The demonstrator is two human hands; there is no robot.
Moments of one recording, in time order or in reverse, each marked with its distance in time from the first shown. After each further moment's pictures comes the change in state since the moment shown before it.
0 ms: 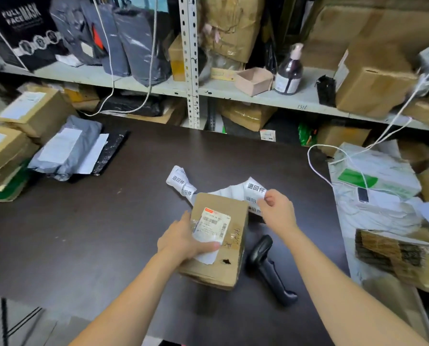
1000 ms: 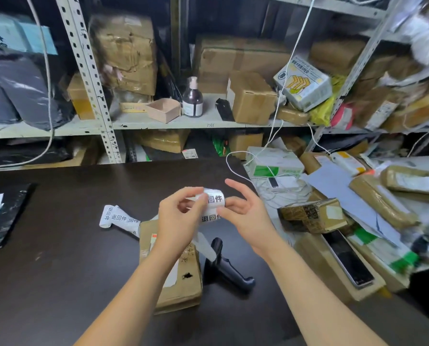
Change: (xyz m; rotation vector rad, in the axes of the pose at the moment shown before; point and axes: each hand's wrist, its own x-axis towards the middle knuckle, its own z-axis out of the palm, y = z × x) left_hand -0.053 0.114 -0.030 -0.887 0.096 0.762; right_hand -0.116 -0.054 -0.075 0.699 0.034 -0.166
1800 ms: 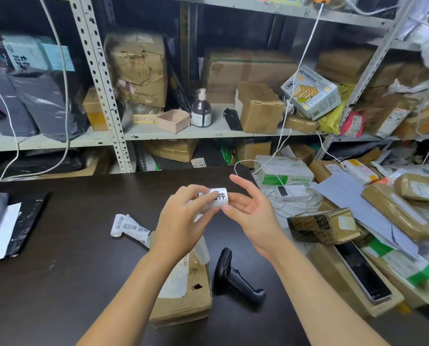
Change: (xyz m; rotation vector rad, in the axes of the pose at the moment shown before) left_hand 0.024 0.001 -0.027 0.674 -0.066 0.730; right_hand 0.010 -0.023 0.012 0.011 -0.033 -0.117
